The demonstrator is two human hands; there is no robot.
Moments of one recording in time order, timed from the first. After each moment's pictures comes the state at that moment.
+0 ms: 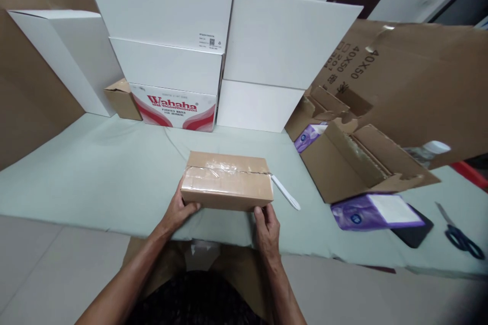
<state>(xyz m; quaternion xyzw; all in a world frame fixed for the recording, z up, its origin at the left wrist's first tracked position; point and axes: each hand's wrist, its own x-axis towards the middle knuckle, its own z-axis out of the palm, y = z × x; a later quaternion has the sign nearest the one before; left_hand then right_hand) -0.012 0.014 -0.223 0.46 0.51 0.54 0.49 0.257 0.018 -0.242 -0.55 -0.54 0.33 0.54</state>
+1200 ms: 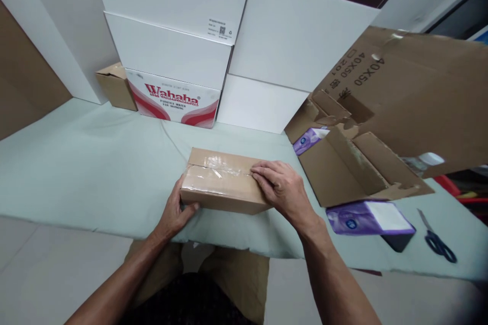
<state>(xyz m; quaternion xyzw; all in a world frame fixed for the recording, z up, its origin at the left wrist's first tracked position) -0.009 0.011 -0.255 0.53 0.51 0.58 0.36 0.260 0.099 -0.098 -0.37 -0.89 -0.03 0.27</state>
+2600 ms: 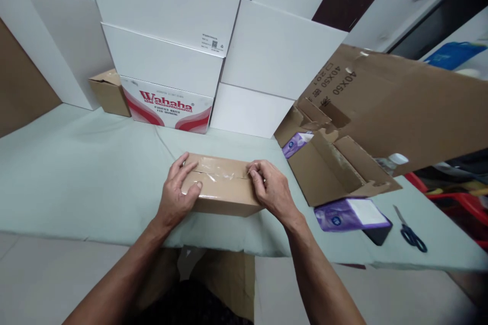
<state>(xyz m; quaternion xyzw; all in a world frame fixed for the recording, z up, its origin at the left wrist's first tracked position) -0.001 0.040 -0.167 0.60 0.54 0.57 0.15 0.253 0.097 -0.099 -0.45 -0.84 0.05 0.30</state>
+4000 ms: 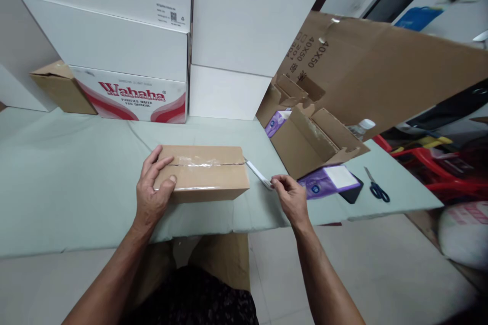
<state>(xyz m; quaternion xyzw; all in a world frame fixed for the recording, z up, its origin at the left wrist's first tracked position) 0.001 0.035 -0.173 0.57 0.55 0.59 0.16 0.371 0.053 -0.187 -0.64 -0.67 0.06 0.36</state>
